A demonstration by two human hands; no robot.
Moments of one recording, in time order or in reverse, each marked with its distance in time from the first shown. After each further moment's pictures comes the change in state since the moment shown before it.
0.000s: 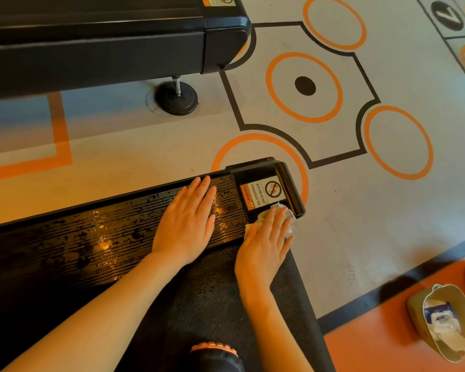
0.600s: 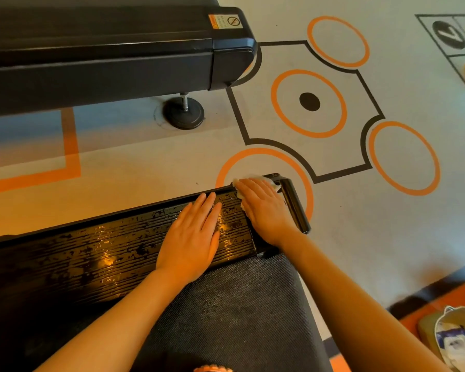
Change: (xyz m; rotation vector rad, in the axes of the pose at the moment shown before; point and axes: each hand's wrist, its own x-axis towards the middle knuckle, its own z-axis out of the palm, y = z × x) left_hand -0.001 -0.001 -0.002 0.007 0.000 0.012; right_hand 0.122 -0.028 -0.028 -0.101 -0.426 -0.787
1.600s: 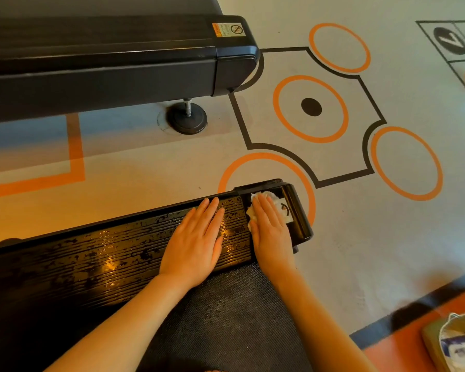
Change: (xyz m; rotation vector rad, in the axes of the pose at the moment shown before) left_hand 0.000 0.000 0.003 -0.024 0.019 0.003; right_hand -0.037 -0.021 0.029 0.162 0.318 0.198
